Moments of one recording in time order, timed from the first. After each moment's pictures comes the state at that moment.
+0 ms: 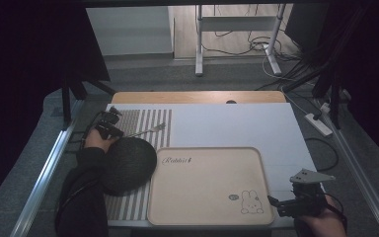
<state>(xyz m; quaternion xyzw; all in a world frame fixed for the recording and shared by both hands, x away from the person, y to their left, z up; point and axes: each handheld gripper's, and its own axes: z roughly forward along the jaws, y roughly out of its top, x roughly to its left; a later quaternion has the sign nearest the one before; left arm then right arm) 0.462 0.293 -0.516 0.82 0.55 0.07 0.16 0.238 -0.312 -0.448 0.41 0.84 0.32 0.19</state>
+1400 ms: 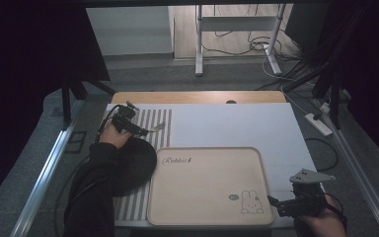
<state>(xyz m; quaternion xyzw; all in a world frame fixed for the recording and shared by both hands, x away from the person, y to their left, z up) 0.479 0.241 -0.497 0.85 0.48 0.06 0.22 0.239 -0.312 -0.448 0.41 0.84 0.32 0.18</state>
